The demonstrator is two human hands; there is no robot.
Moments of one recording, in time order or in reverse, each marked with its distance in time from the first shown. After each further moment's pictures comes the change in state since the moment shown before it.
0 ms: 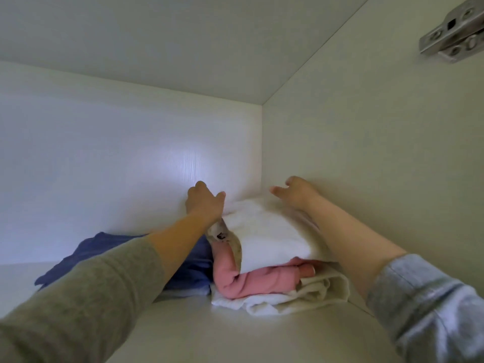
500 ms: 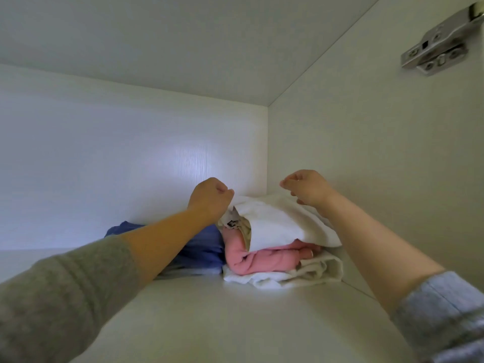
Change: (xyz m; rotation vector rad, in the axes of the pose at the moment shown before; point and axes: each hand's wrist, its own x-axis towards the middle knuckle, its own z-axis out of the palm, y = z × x) left_hand -0.026 0.003 -0.020 -0.004 -0.074 0.152; right_hand -0.022 0.003 -0.007 0.262 0.049 -0.045
